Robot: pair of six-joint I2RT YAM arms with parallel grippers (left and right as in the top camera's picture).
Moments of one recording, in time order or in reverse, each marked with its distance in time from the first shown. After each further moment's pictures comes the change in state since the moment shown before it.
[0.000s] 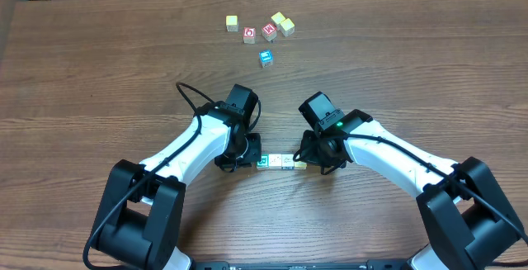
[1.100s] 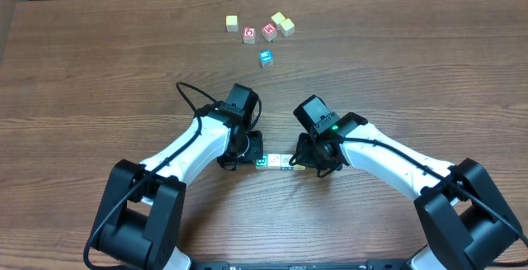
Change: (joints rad) left arm 0.000 0.000 -0.013 0.073 0.012 0.000; right arm 0.031 0.000 0.000 0.005 -0.001 0.020
